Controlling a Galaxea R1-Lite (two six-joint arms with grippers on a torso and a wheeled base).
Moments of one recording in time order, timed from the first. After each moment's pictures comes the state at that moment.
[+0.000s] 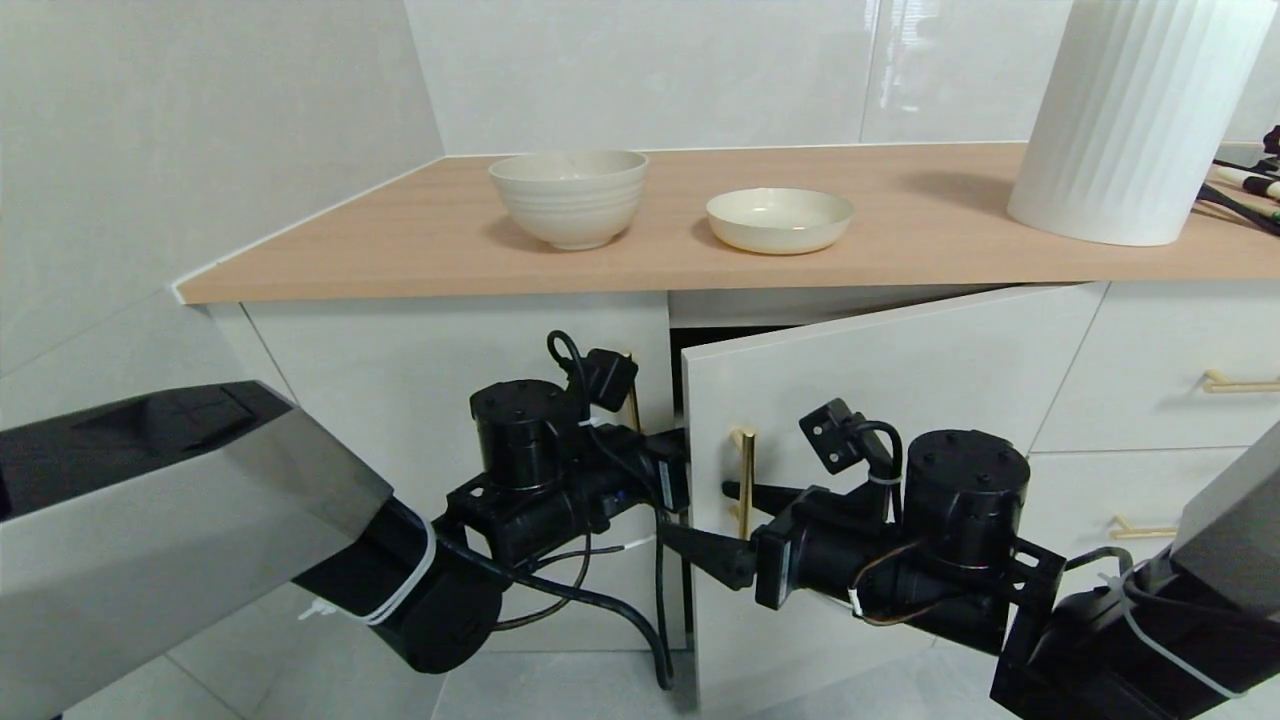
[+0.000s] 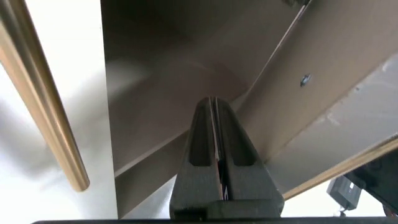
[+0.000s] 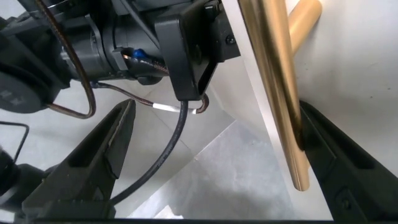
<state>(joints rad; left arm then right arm) -0.61 2.13 -0.84 -1.20 -0.29 -0.26 0.78 2.04 -0.65 -1.26 0.32 0.34</state>
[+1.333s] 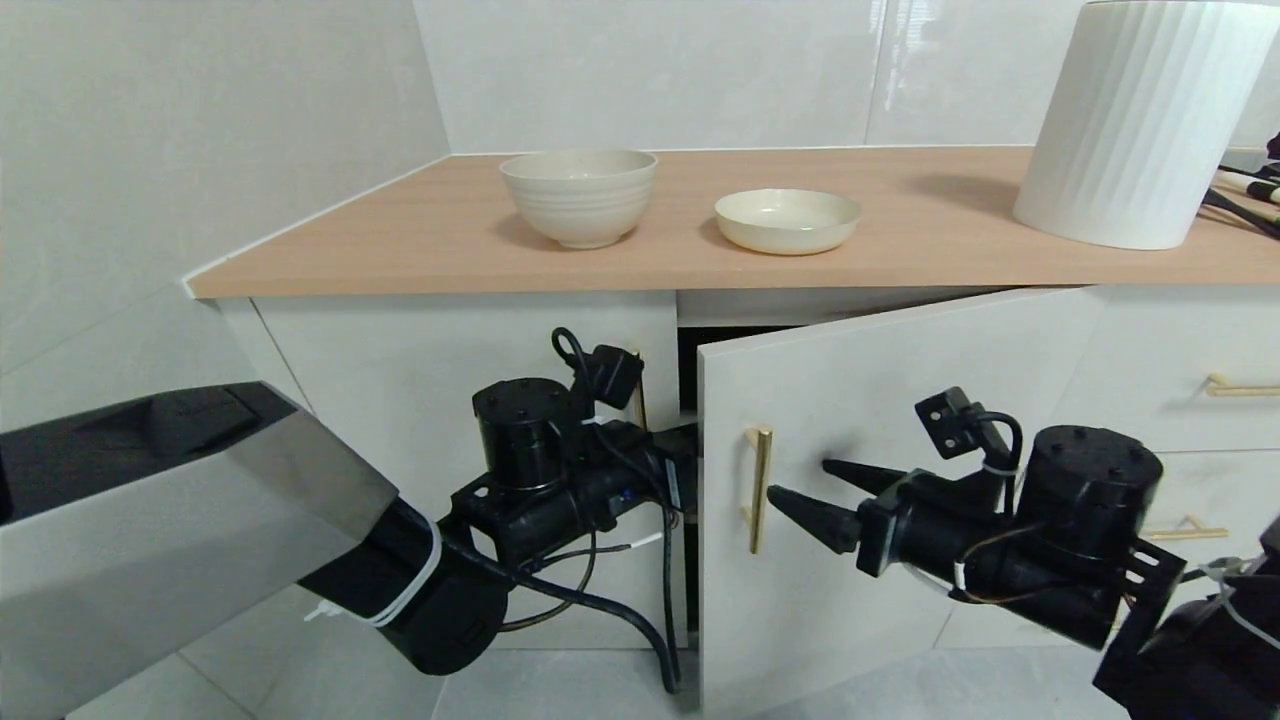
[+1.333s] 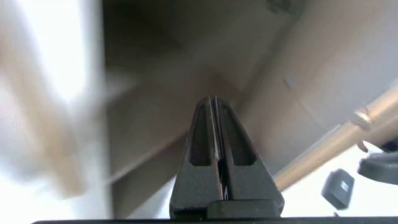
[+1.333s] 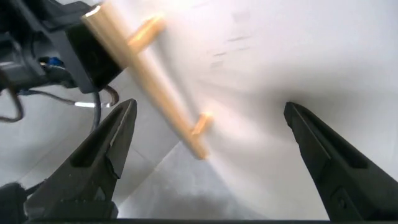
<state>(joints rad) -0.64 2.13 -0.84 -1.22 -0.31 -0.26 0.51 1.93 -0.44 -1.42 0.27 0.27</state>
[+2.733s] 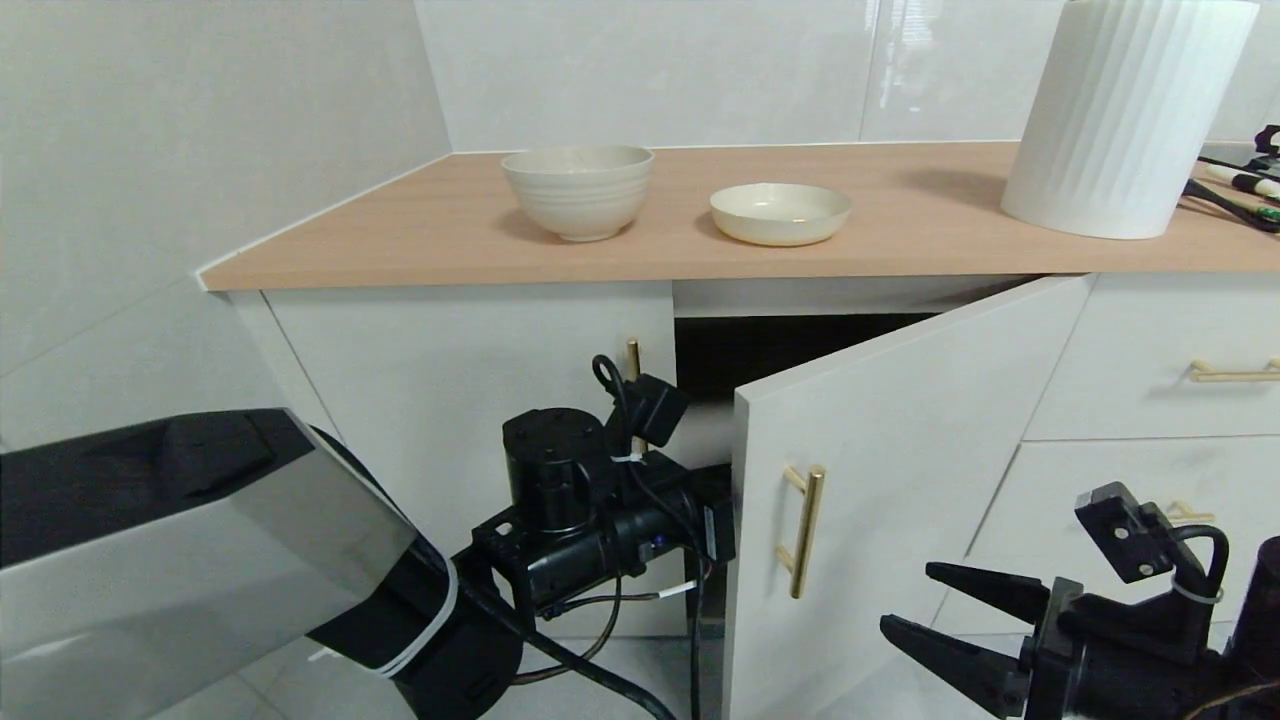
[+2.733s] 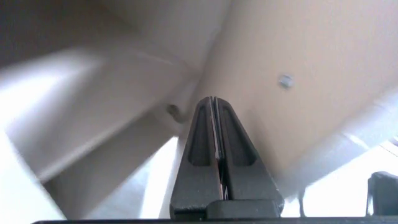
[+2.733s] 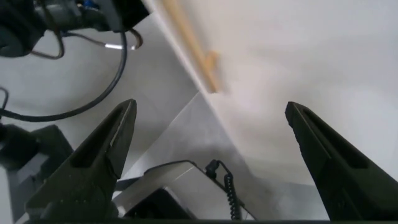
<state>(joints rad) -0.71 2.12 -0.79 -1.25 -0.32 -0.26 0.52 1.63 -0.03 -1.41 0.33 0.26</state>
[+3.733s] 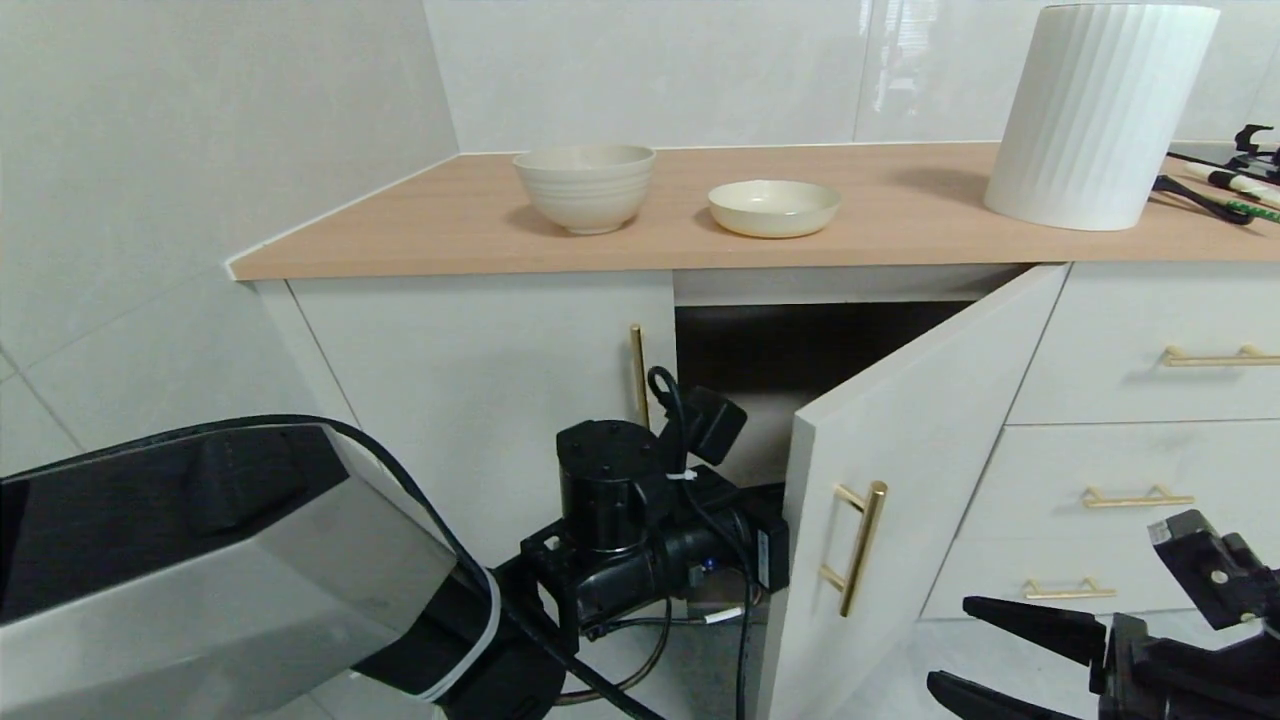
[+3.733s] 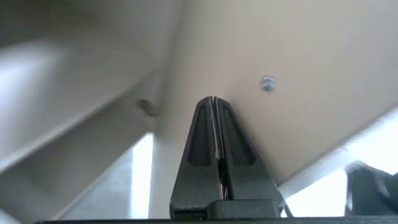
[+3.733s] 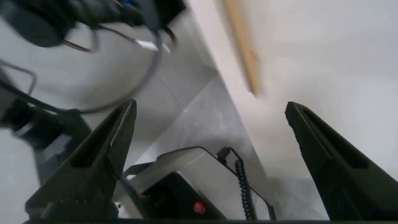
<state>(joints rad) -0.80 2.14 -0.86 -1.20 -0.29 -0.26 0.56 1.39 0.00 -1.18 0.32 0.27</state>
